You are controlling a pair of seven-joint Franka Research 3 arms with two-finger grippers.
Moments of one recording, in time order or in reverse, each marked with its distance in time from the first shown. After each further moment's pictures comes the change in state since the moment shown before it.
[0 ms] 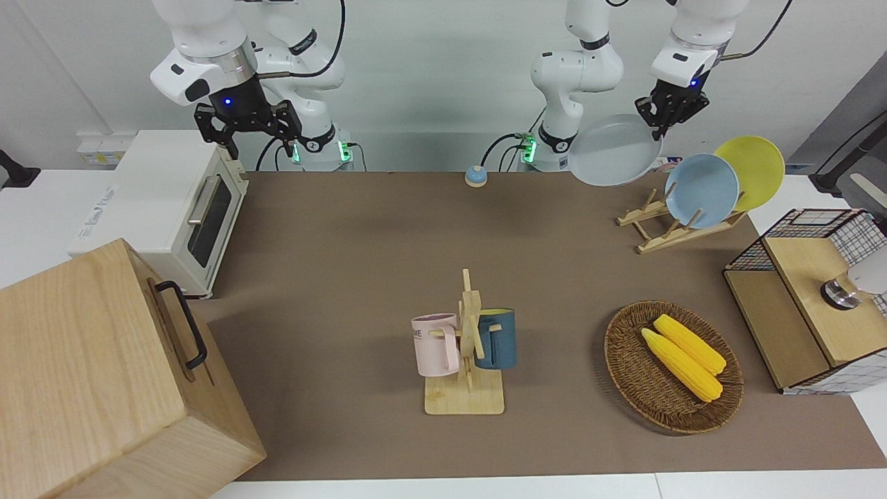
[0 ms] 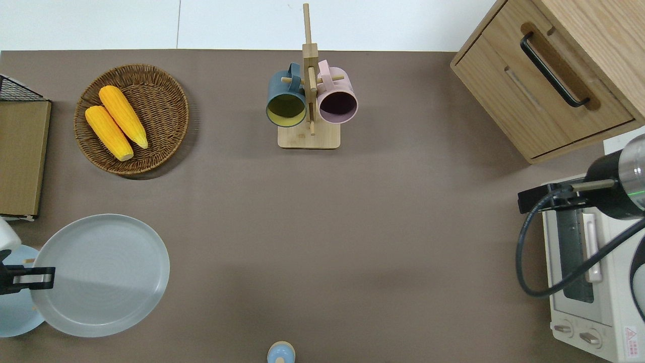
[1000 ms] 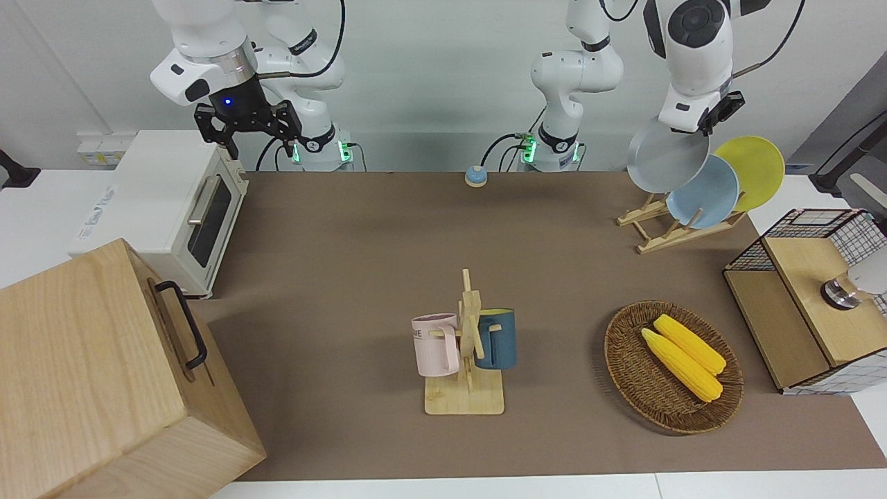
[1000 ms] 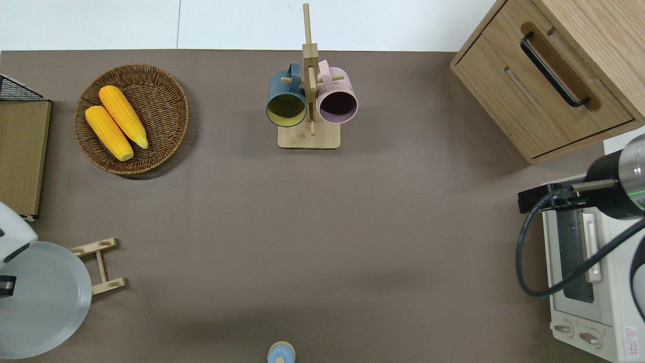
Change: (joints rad) left arm 0.001 0.083 -0.010 -0.069 0.465 -0.113 -0.017; right arm 0.000 0.000 0.000 0.000 0.000 0.000 0.000
